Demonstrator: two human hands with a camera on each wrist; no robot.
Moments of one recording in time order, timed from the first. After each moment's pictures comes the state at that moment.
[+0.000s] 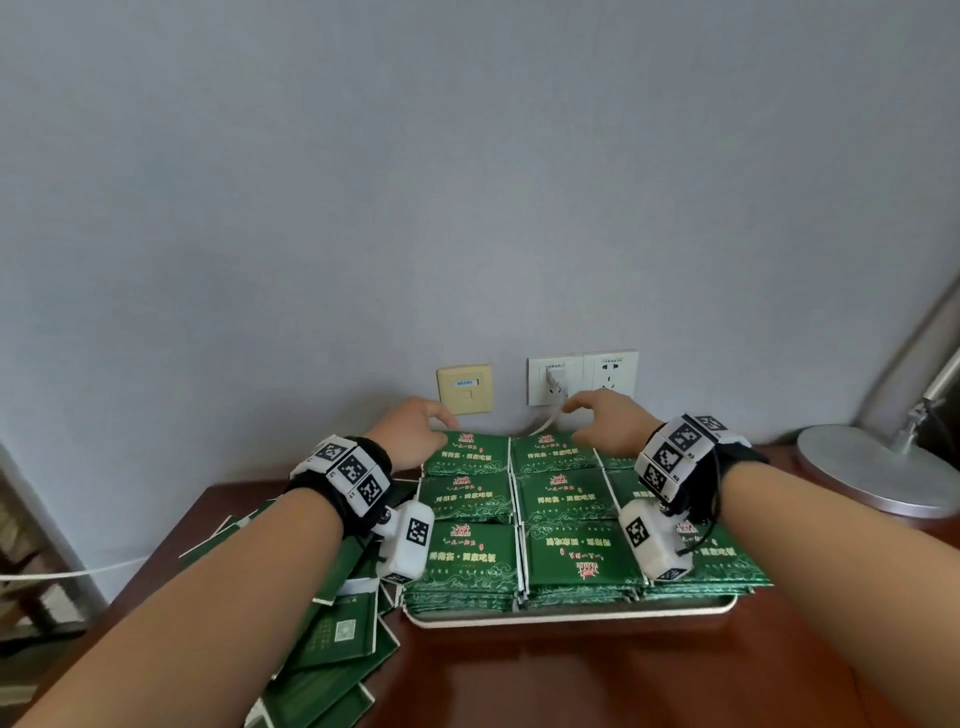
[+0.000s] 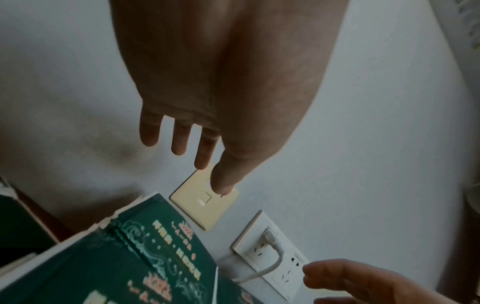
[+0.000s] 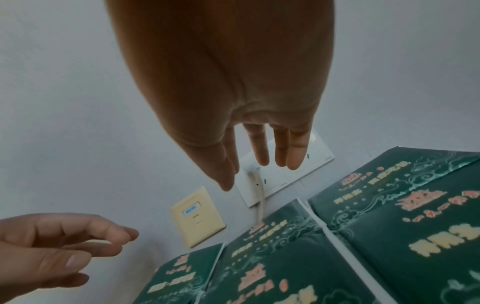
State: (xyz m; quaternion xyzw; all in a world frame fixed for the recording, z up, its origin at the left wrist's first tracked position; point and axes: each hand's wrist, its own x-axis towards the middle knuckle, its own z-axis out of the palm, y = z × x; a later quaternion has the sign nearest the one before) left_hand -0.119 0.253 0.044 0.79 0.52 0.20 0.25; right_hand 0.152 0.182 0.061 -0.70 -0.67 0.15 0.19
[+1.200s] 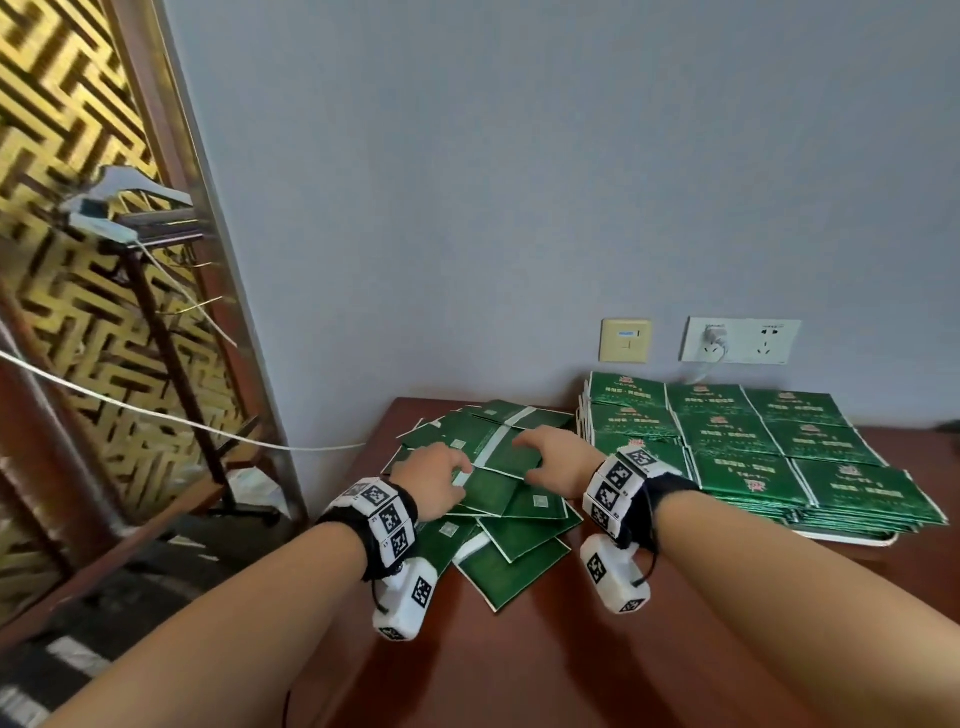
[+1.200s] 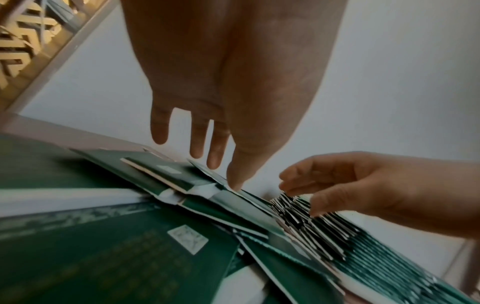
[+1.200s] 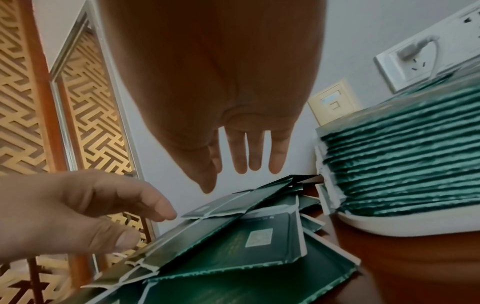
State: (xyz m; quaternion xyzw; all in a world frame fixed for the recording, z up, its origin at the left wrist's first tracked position) left_hand -0.345 0.110 -0.037 0.78 0.61 0.08 0.13; right_hand -0.131 0.117 -0.012 -0.57 -0.81 0.12 0.08
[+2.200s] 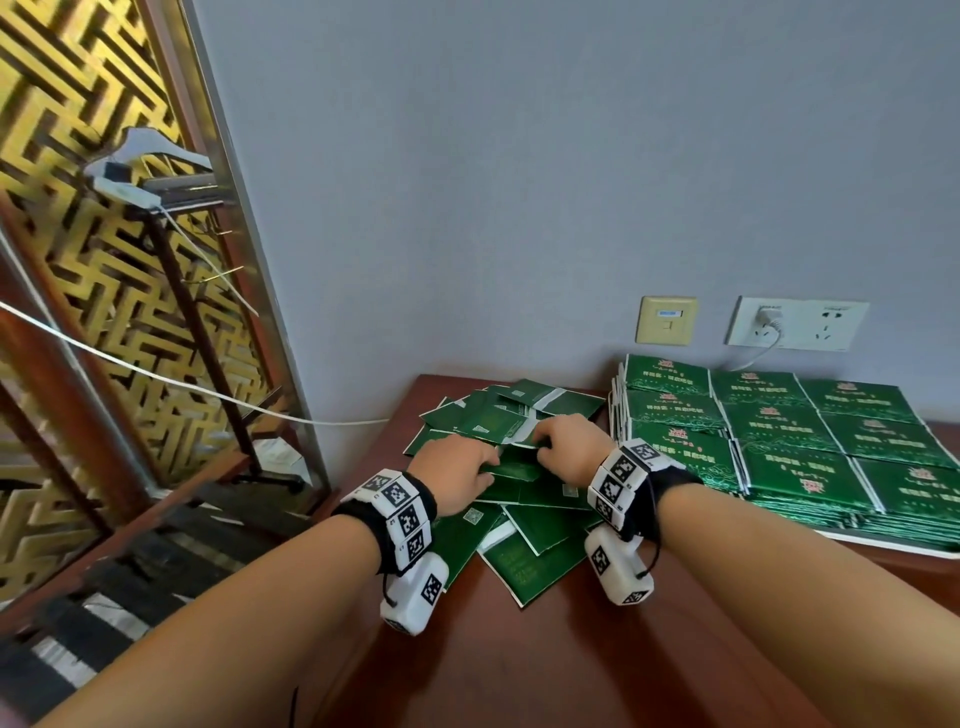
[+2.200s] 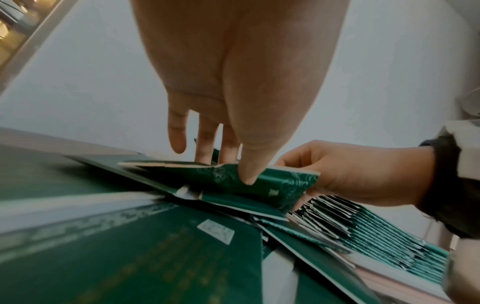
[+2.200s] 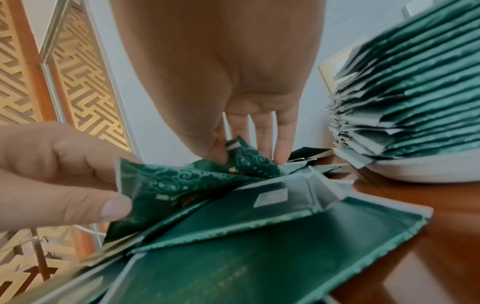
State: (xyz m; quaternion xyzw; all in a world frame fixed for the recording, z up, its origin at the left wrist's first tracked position) left_hand -0.351 0.114 -0.046 0.83 0.55 0.07 0.04; right_hand -0.151 0.154 -0.037 -0.58 -0.80 0.12 0.09
